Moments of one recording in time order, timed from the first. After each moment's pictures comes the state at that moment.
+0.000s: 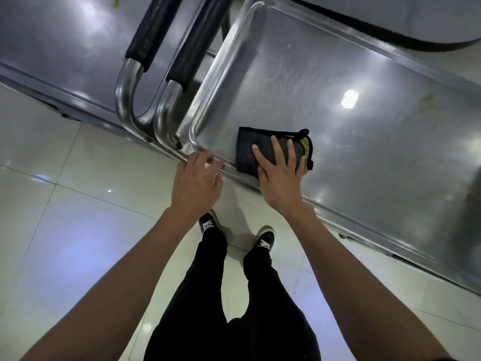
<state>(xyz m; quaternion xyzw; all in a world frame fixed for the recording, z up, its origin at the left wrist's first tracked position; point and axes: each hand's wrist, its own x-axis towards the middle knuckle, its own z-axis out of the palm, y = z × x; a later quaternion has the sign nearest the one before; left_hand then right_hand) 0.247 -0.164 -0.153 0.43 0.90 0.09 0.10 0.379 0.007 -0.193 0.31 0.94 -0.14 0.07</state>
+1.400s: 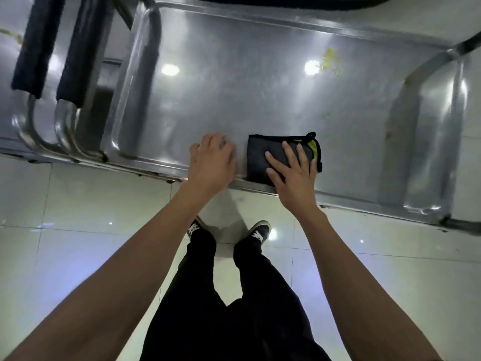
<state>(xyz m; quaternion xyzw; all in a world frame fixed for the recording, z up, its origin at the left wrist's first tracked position) 0.366 -0.006 -0.141 0.53 0.84 0.02 0.15 0.572 0.088 -0.184 0.44 0.87 -0.22 0.01</state>
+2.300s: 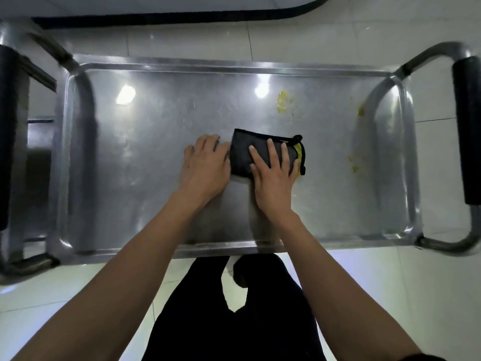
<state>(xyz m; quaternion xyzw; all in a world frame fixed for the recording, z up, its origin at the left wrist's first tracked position) 0.319 0.157 -0.147 0.60 0.78 0.06 0.19 0.495 0.193 -0.182 0.57 0.81 -0.13 -0.01</state>
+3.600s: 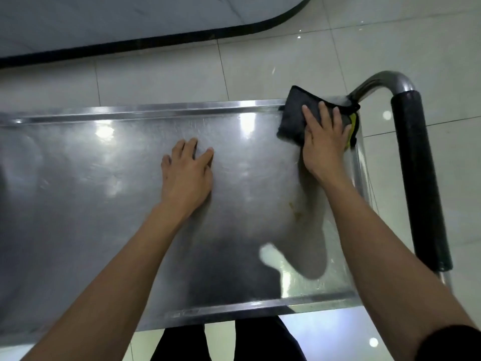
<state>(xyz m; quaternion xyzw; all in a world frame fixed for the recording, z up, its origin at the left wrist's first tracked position) 0.414 0.330 -0.154 0.58 0.80 0.00 0.19 0.674 0.499 -0.192 0.62 0.78 -0.10 -0.02</state>
